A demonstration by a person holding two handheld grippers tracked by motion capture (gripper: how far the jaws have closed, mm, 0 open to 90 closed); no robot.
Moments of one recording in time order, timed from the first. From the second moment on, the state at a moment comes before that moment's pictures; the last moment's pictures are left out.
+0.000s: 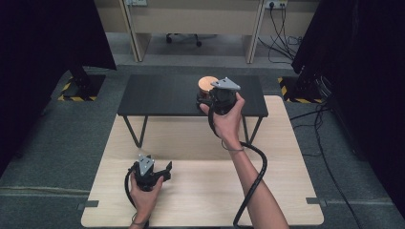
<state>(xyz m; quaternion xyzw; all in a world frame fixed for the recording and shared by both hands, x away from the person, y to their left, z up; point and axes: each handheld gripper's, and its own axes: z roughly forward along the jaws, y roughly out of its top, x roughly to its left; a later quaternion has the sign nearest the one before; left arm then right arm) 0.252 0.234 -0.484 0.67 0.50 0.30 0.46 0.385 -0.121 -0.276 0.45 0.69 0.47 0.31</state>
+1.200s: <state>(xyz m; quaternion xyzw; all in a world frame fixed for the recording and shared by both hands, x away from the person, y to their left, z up) 0.252 0.233 -0.484 0.67 0.50 0.30 0.46 0.351 -0.148 -0.282 0.42 0.69 0.50 0.31</state>
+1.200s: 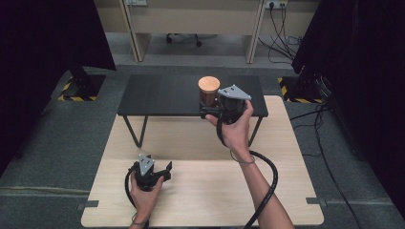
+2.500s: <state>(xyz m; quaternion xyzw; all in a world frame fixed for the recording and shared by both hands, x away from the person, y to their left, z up) 0.250 0.231 -0.484 0.67 0.50 0.31 0.46 0.262 -0.215 -0.351 0.40 0.70 0.52 0.29</state>
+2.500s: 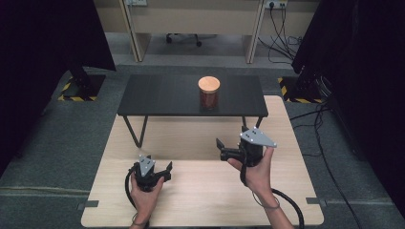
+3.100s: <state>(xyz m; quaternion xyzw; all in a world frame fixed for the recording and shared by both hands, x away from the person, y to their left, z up) 0.248 0.230 -0.485 0.67 0.50 0.31 0.46 0.236 -0.223 -0.441 0.41 0.71 0.50 0.30</state>
